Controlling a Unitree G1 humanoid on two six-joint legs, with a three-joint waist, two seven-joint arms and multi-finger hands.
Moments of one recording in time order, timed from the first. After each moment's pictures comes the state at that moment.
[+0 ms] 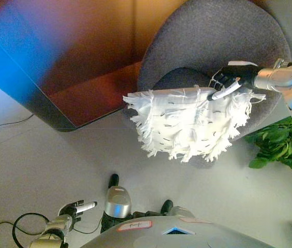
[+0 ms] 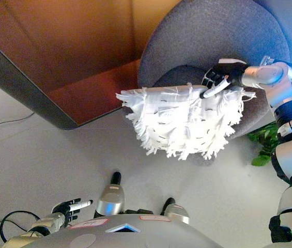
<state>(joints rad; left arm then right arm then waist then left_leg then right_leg) 0.07 0.40 -0.02 1.26 -0.16 0.04 -0.07 -1.01 -0.88 0.67 0.96 0.04 -0.14 0.66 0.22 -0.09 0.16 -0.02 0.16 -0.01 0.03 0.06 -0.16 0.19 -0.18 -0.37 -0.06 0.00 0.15</state>
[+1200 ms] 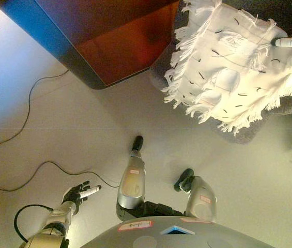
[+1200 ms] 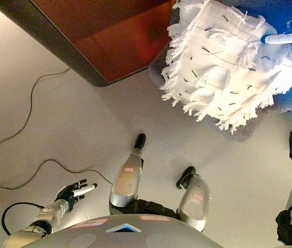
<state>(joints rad) 0.03 0.41 -0.08 1.23 -0.29 -0.10 -0.13 -1.19 -0.94 0.43 1.23 0.20 0.19 0.21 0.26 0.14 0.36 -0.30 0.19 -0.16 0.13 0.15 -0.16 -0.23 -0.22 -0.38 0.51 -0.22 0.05</state>
